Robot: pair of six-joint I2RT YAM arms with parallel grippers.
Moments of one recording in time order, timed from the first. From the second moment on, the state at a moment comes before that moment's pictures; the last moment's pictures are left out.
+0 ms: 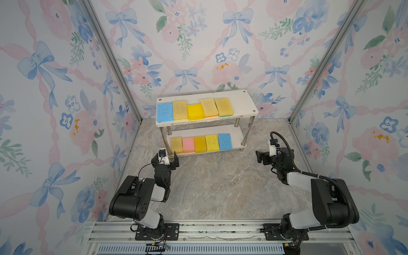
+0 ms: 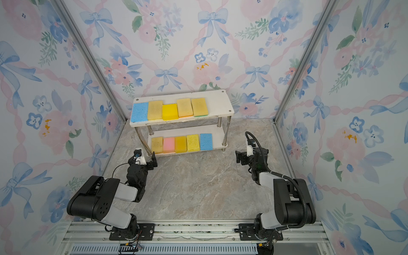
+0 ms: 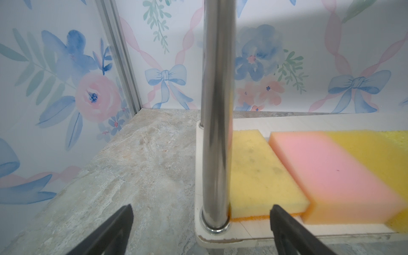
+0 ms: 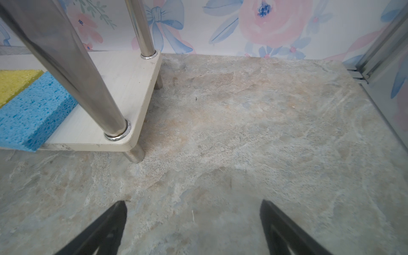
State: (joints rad) left arm -0.15 1.53 0.20 1.23 -0.29 0.01; right arm 0.01 1.48 0.50 0.54 -0.20 -0.05
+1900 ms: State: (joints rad) left arm -0.15 1.53 0.20 1.23 -0.29 0.01; right arm -0.02 1.58 0.33 1.01 -0.19 -0.02
